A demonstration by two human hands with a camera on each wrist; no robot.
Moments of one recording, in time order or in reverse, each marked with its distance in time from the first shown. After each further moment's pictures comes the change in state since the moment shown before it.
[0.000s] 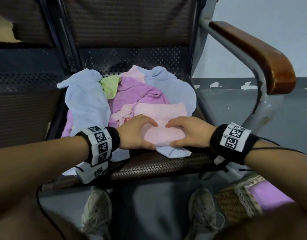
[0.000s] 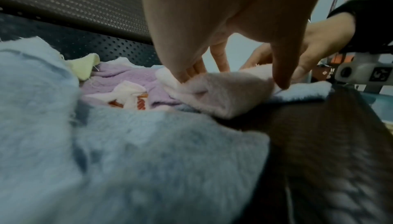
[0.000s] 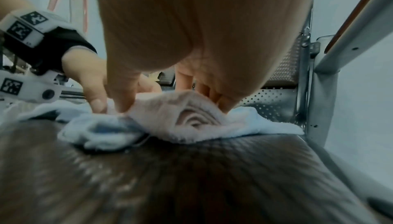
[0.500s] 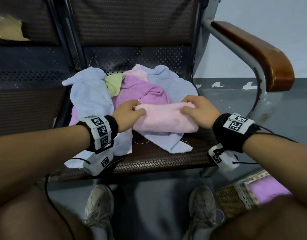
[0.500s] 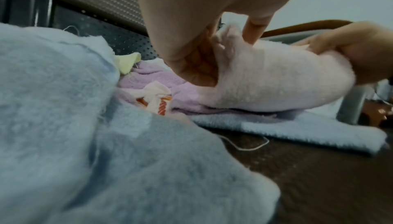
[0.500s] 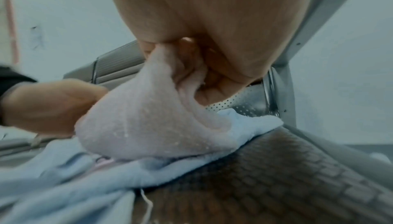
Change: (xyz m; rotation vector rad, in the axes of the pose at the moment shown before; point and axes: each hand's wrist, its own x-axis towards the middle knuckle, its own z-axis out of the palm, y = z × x) left_hand 0.007 -0.014 -0.019 -0.423 0.351 -0.233; right_hand 0.006 0.004 -0.025 0.416 0.370 0.163
